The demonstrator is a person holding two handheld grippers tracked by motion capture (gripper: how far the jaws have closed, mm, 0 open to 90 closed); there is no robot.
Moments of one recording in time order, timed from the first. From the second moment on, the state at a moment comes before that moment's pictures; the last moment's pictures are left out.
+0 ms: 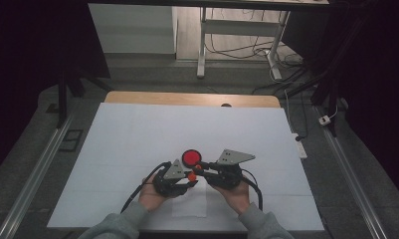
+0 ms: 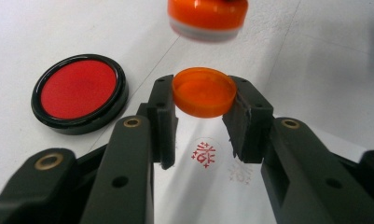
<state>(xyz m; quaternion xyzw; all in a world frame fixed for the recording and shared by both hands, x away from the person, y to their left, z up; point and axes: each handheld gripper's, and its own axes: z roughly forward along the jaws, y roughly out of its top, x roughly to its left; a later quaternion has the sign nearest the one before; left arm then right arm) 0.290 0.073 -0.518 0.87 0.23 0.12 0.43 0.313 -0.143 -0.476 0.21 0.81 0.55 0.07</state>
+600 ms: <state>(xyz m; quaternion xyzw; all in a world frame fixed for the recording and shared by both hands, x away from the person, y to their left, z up) 0.289 0.074 -0.514 0.86 0.23 0.12 0.44 0.312 -0.138 -0.483 0.21 0.81 0.54 0.06</state>
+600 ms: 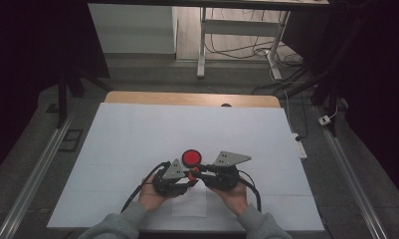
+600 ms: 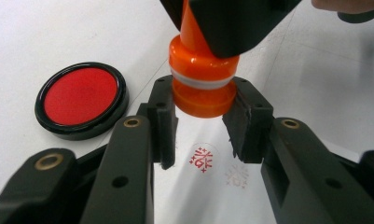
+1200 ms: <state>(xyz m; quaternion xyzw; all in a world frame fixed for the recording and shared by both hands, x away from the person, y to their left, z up) 0.288 0.074 -0.514 0.86 0.23 0.12 0.44 0.311 -0.136 -0.484 0.20 0.82 0.54 0.06</state>
